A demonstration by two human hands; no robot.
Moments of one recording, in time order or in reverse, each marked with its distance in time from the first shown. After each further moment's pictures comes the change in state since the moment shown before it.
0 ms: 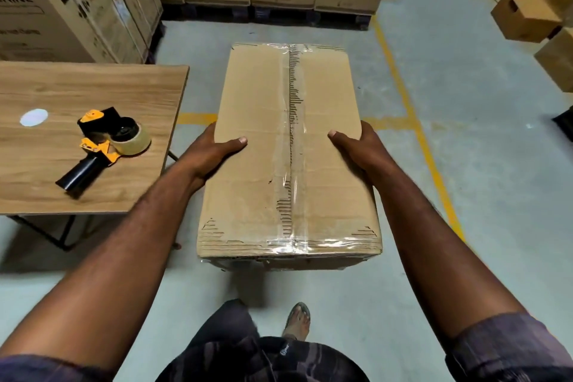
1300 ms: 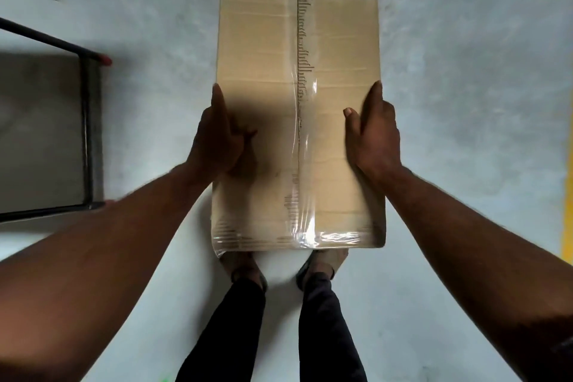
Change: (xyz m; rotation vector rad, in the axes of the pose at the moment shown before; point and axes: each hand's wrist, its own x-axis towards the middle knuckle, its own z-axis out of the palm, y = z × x) left_hand 0.410 -0.478 0.133 0.604 0.049 -0.160; right_hand 0.383 0.432 0.212 -0.615 -0.063 0.075
